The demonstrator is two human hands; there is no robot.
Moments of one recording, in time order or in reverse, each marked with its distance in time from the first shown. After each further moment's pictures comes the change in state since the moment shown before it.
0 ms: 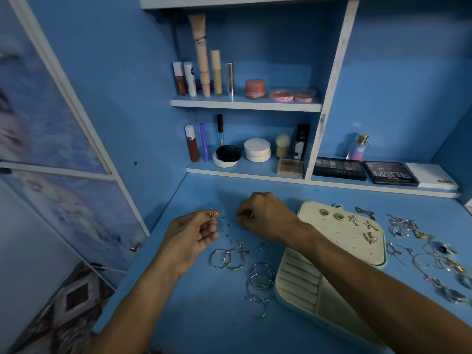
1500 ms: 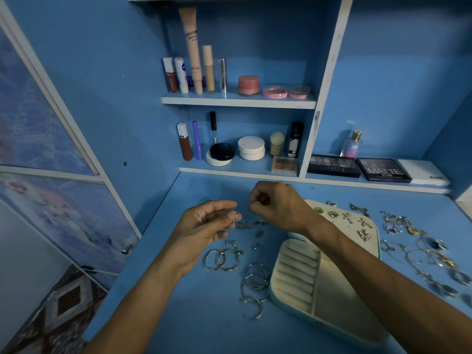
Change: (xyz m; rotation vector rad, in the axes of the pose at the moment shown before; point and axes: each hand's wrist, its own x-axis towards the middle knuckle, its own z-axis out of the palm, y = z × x) left_hand -0.006 0.005 0.016 0.275 -0.304 0.152; right_hand -0.013 0.018 -0.025 0.328 0.137 0.075
